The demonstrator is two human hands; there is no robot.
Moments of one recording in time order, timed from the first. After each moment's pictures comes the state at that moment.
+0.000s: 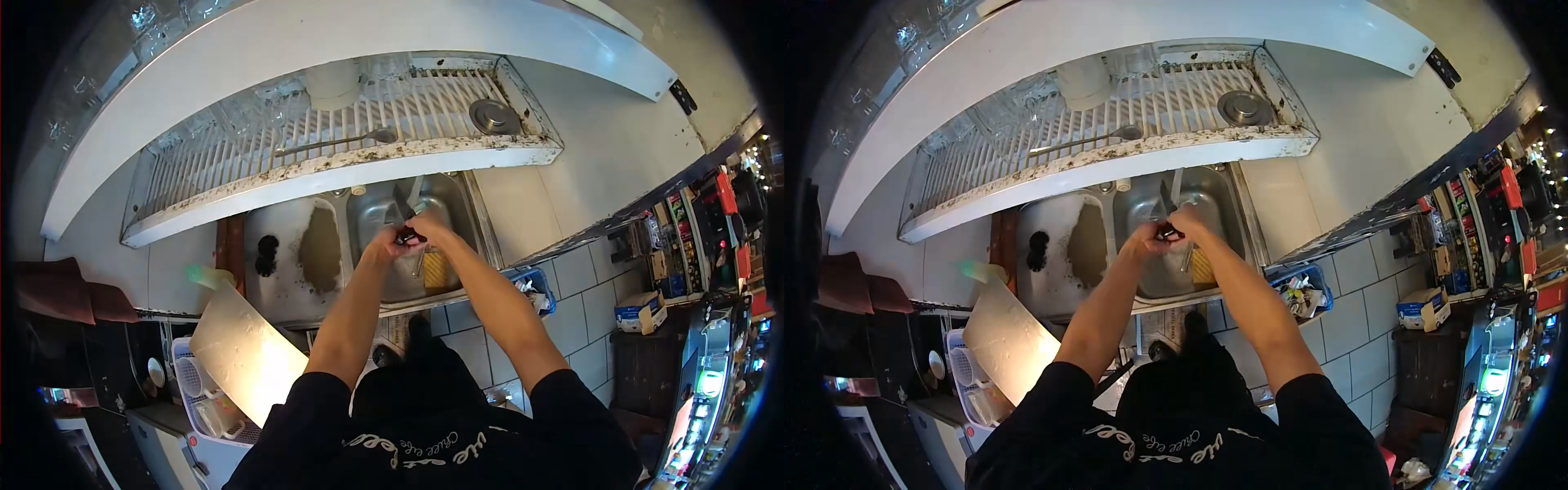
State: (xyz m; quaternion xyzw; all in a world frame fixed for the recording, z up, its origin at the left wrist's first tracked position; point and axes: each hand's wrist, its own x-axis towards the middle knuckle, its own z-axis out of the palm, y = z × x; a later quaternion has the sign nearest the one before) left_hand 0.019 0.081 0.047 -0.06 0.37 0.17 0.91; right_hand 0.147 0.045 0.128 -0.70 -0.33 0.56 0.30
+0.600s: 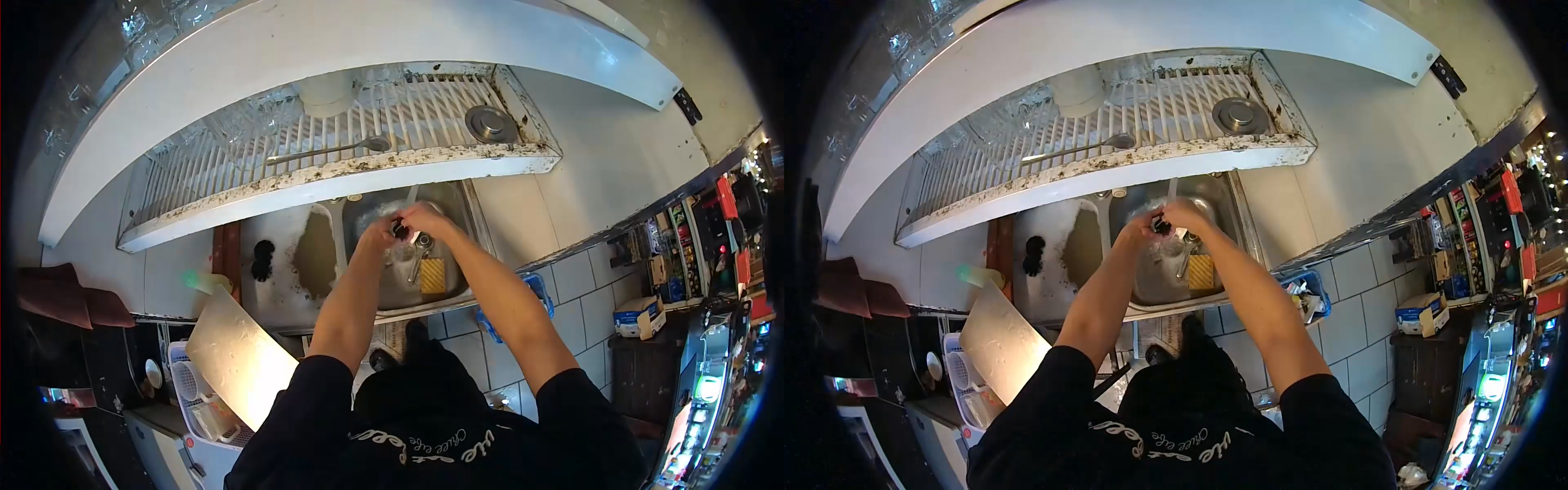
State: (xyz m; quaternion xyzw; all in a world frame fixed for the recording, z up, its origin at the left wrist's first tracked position) left_hand 0.024 0.130 0.021 -0.20 0.34 0.21 0.89; right_hand 0.185 0.078 0.110 -0.59 -0.52 0.54 0.30
